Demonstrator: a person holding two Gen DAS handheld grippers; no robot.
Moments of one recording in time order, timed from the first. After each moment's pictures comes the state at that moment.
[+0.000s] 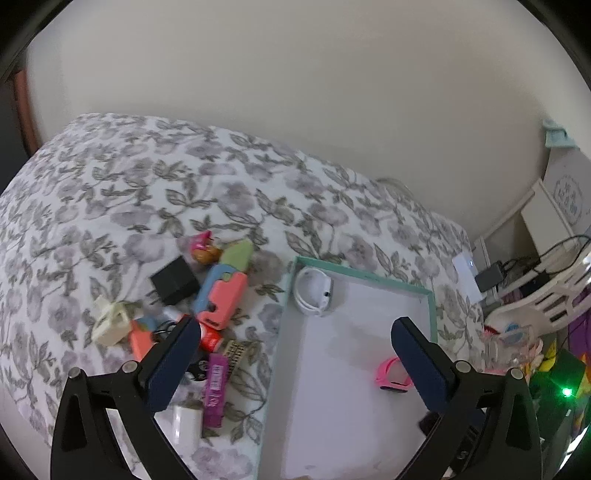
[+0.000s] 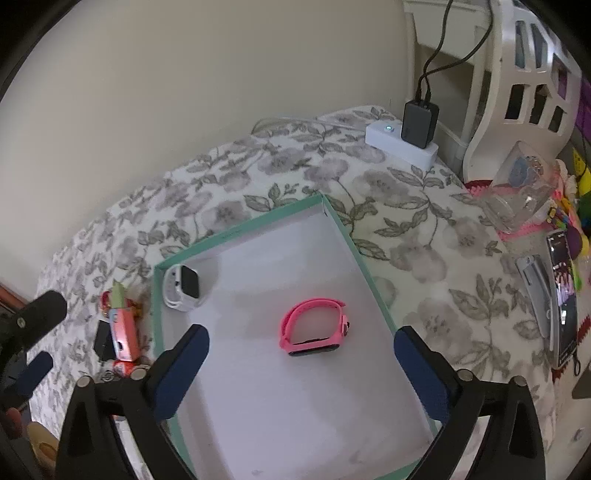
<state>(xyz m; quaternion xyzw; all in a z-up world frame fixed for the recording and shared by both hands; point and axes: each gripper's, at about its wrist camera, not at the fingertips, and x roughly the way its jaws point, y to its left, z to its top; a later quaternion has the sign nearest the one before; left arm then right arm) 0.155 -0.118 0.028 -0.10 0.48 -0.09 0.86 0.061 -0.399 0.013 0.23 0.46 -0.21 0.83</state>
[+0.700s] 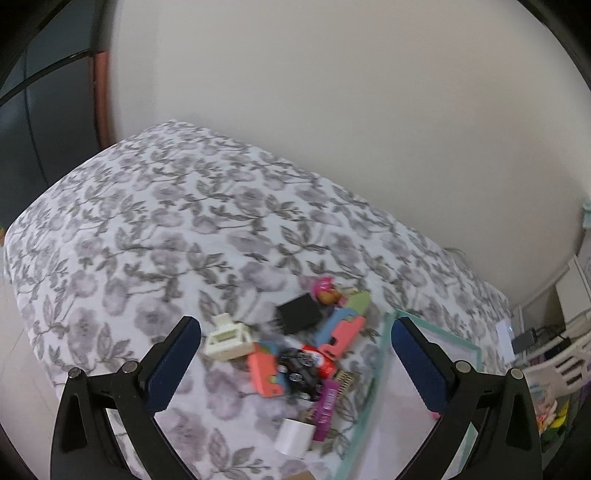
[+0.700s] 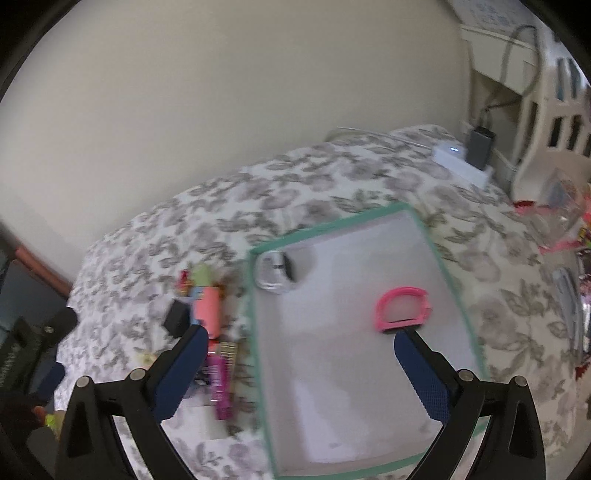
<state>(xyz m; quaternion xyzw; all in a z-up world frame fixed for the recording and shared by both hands) 0.132 0.005 0.043 -0.15 0.42 0.03 0.89 0.072 -0.321 0.050 0.22 0.44 -0.10 0.86</state>
